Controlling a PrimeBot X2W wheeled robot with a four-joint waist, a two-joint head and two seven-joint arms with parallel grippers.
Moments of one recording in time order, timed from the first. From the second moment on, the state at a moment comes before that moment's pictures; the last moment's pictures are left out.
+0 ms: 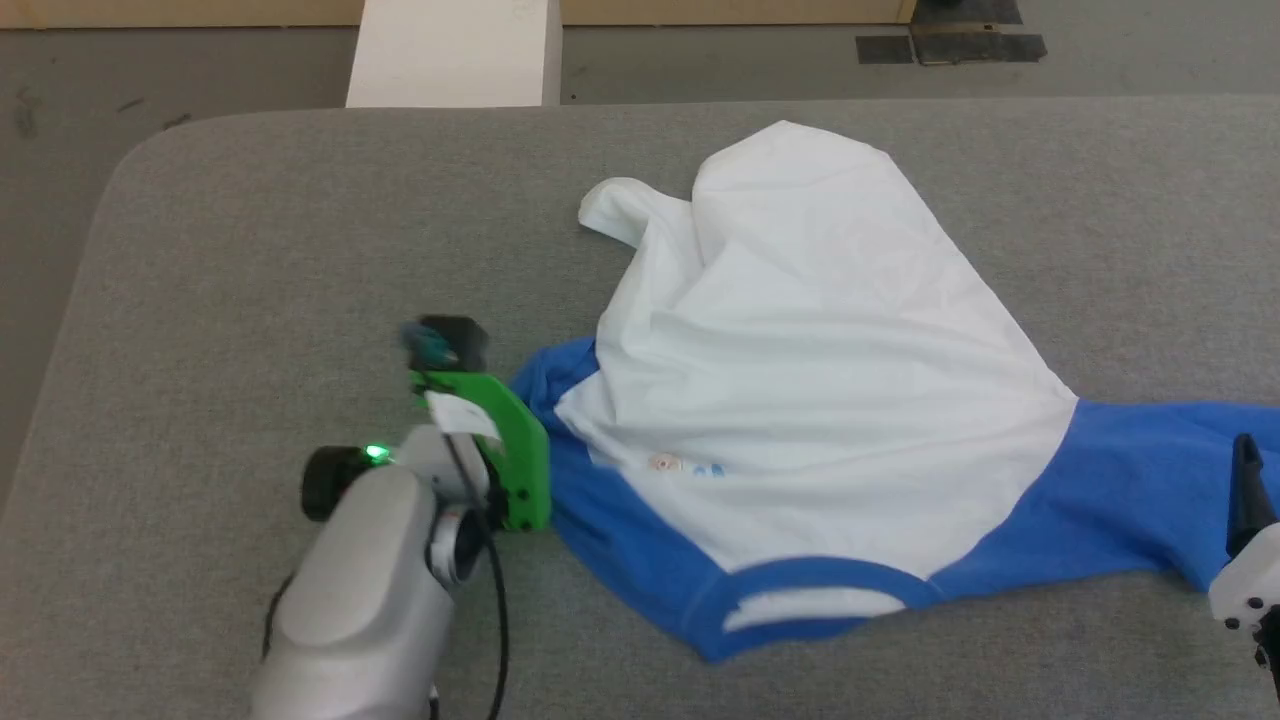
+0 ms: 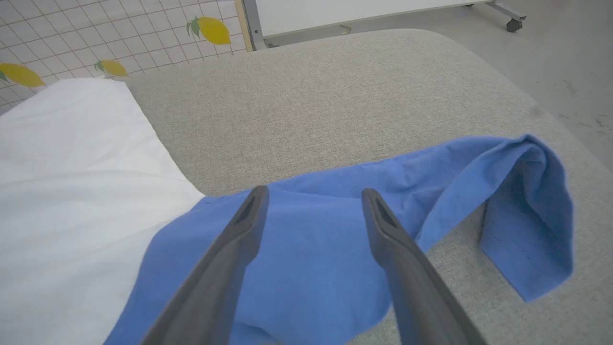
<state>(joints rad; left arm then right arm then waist) -0.51 0.09 -0.28 0.52 -0.36 0.02 0.54 -0.10 -0.05 -0.48 0.03 0.10 0.13 0.28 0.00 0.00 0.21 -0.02</state>
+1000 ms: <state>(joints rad) -0.27 0.22 0.05 0.32 -0.45 0.04 -0.21 -0.11 -0.05 -0.31 0.04 0.11 0.13 0.28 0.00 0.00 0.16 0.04</state>
